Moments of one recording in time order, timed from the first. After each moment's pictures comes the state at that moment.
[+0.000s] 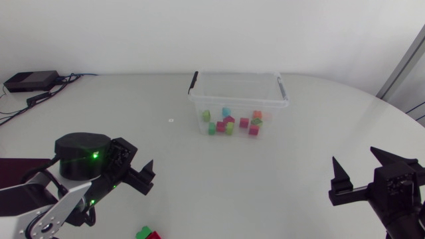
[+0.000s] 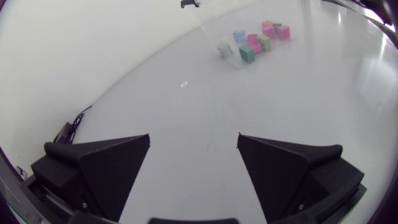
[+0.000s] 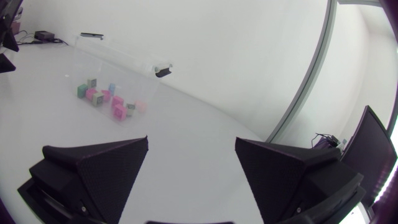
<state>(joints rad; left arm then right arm) -0.52 1.20 0.33 0.27 -0.32 0.31 0.03 0.18 0.06 -0.08 0.10 -0.40</state>
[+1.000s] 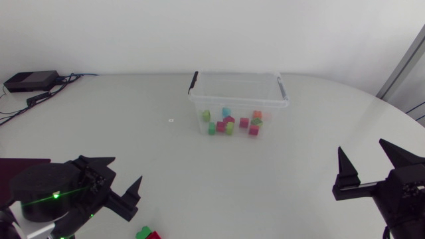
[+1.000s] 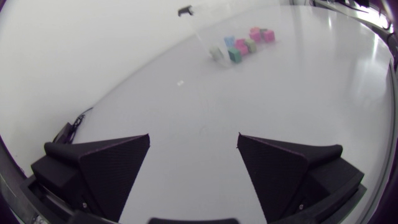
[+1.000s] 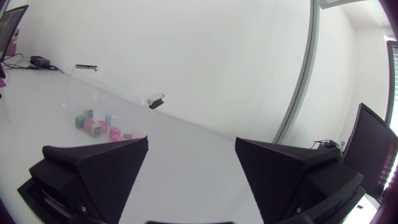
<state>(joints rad) -0.57 0.80 0.16 0.07 -0.31 0.29 0.04 0.06 0.03 0.00 0.09 -0.34</state>
